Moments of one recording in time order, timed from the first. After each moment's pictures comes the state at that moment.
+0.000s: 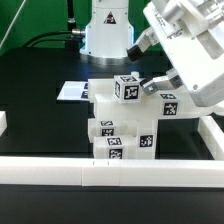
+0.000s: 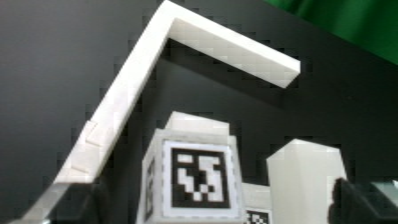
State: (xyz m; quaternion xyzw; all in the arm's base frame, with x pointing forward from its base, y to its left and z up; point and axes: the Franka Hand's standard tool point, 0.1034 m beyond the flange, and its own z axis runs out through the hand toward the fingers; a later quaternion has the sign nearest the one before) arm 0.616 0.019 0.134 0.50 0.73 -0.40 0.25
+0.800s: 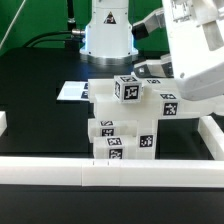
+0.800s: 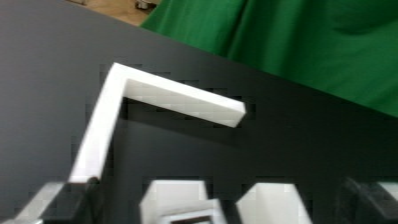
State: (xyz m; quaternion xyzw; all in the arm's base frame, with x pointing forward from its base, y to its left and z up) arm 0.631 0.015 0.160 0.52 0.65 -0.49 0.25
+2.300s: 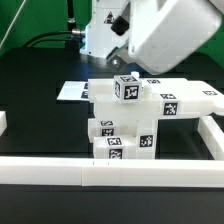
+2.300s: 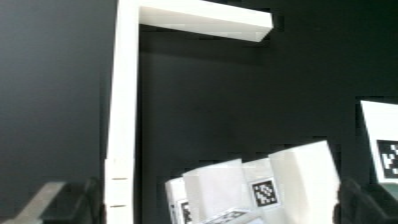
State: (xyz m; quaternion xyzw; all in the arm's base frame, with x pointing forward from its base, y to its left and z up) arm 0.652 -0.021 0.180 0.65 0.68 -0.34 0.08
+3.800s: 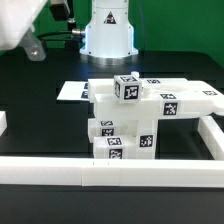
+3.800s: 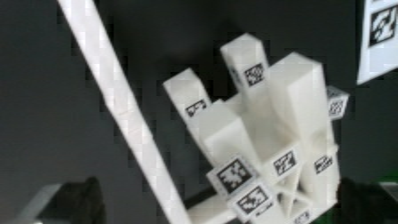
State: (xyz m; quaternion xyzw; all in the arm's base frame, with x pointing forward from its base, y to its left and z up) arm 0.652 -0.103 0.187 0.80 0.57 -0.01 -0.21
